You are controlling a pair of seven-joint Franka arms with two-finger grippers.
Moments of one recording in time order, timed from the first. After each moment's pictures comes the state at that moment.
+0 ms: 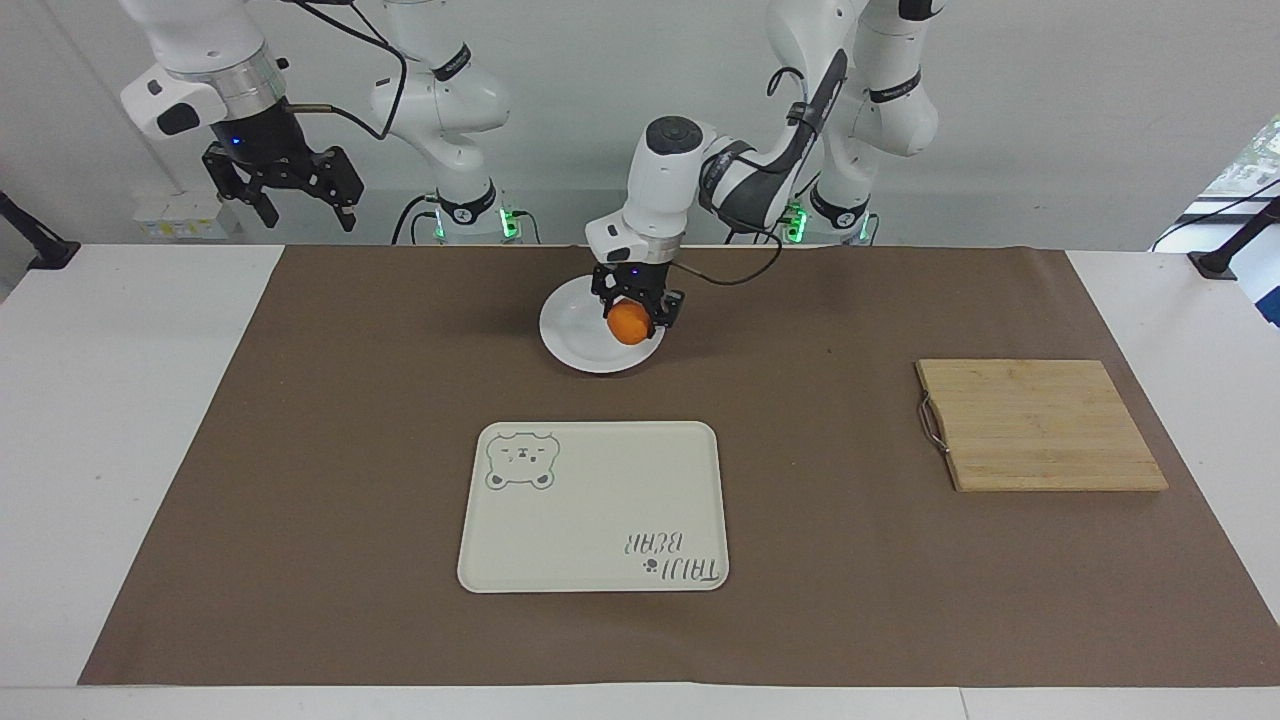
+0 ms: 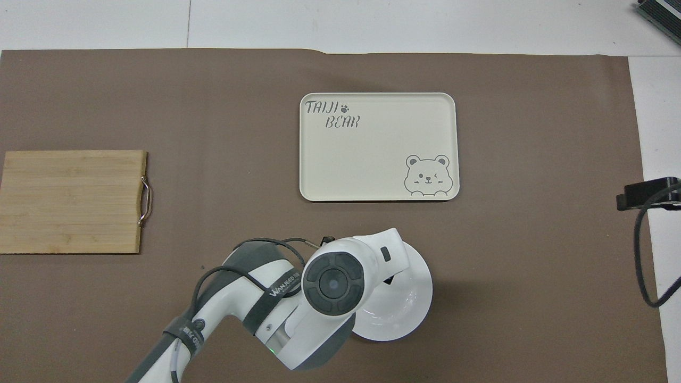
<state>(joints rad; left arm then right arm) -0.84 0.18 -0.06 -2.00 -0.08 2.36 -0.33 0.10 -0.11 -0.14 -1.60 -0.02 1.47 0.03</state>
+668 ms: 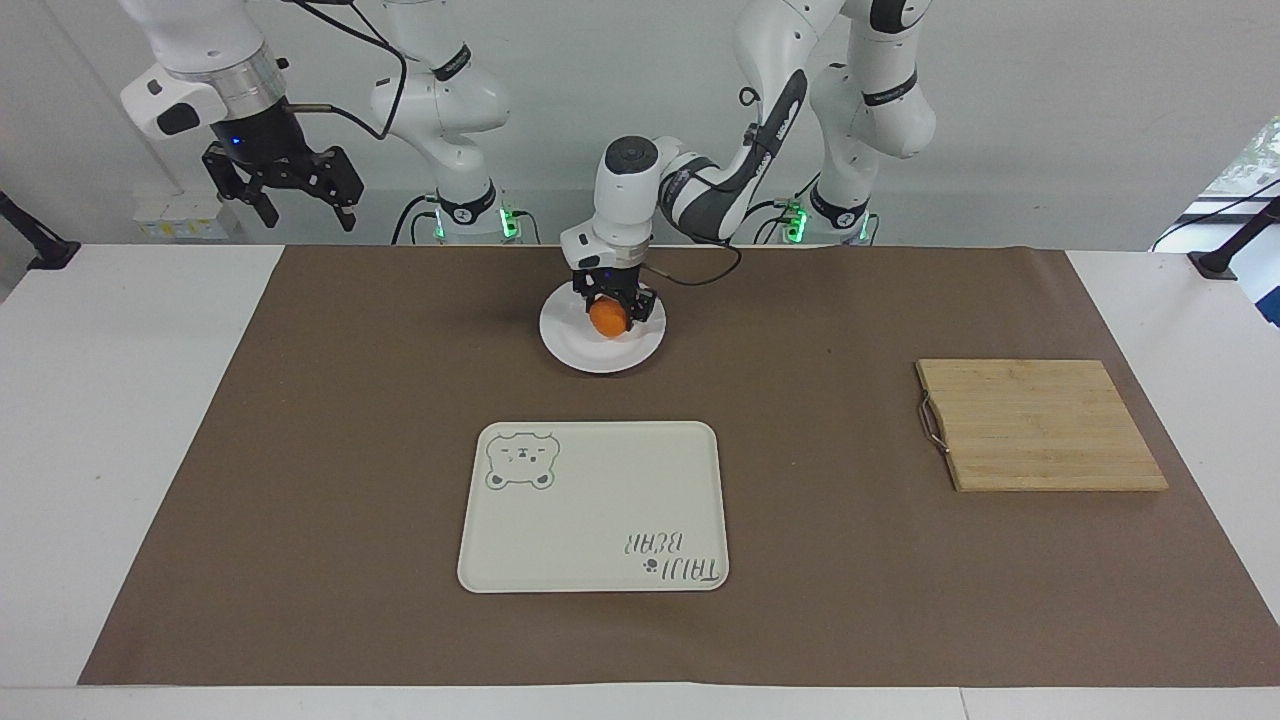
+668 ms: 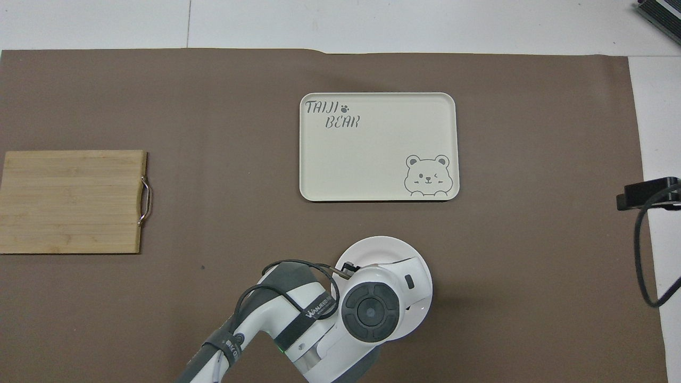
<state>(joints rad) -0.92 0.27 -0.06 -2.02 -0.09 2.39 -0.40 0.10 -0.11 -0.14 -1.60 -0.02 1.47 0.03</state>
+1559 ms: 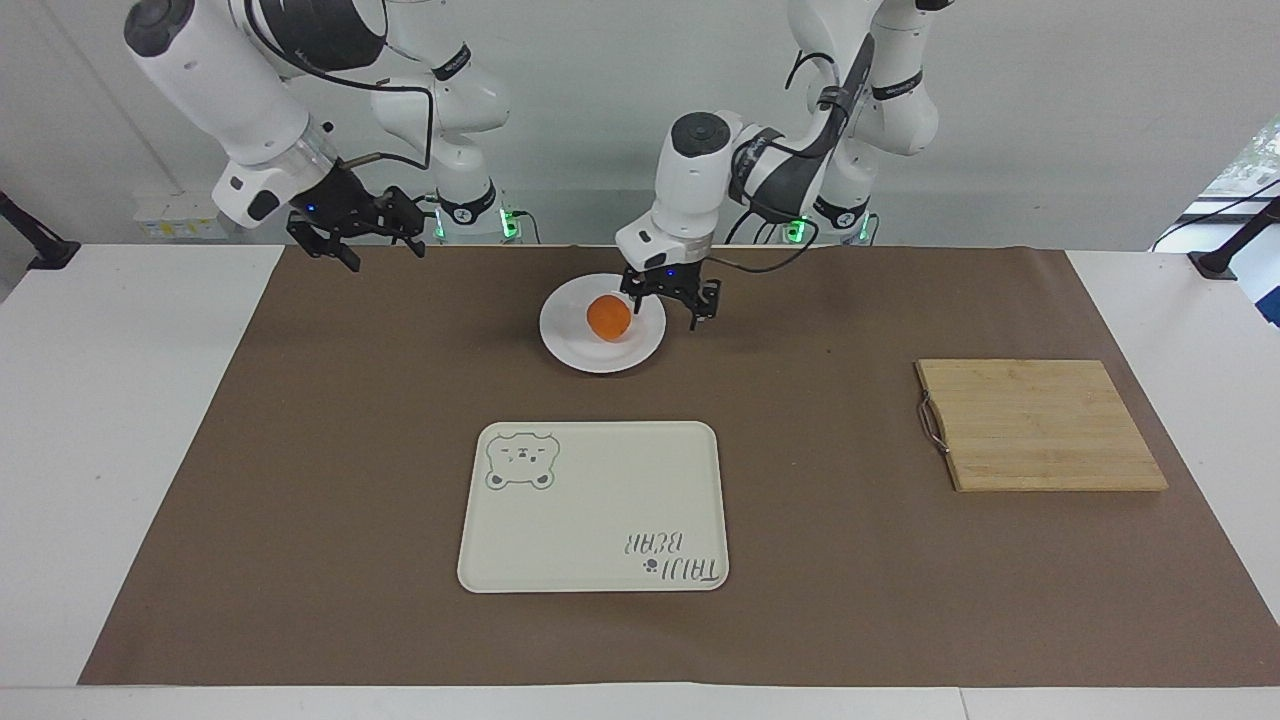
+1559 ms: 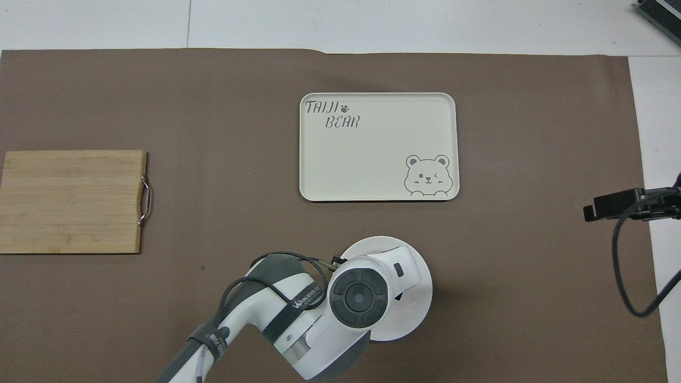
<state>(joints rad) -0.70 0.09 -0.02 -2.01 -0.02 2.15 -0.39 0.10 -0.12 -0.14 -1.88 0.25 1.59 -0.13</state>
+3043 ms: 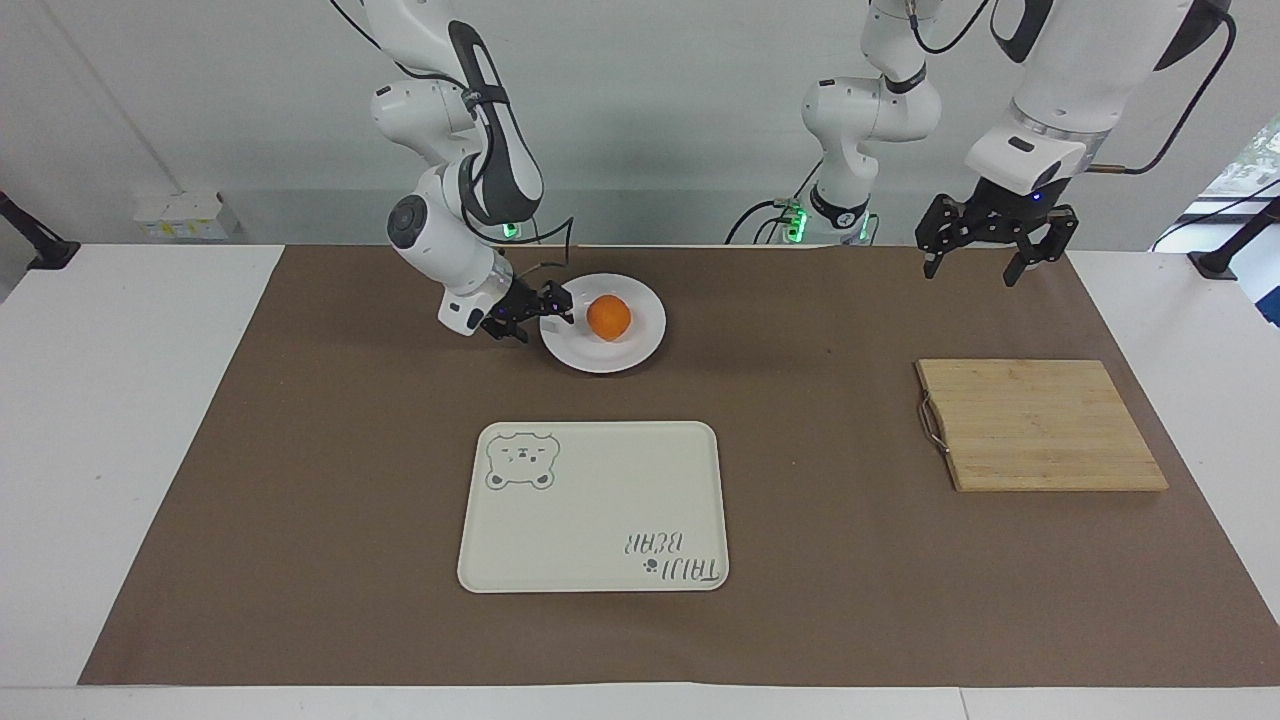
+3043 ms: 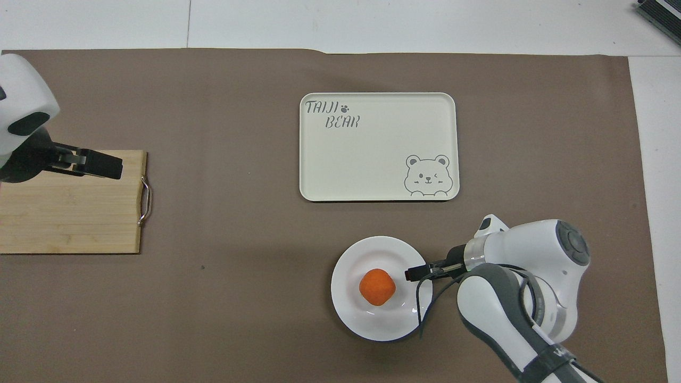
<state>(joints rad) -0.16 0.00 -0.01 -1.52 0.01 1.59 0.05 0.42 -0.04 -0.13 -2.49 0.67 2.28 -0.34</state>
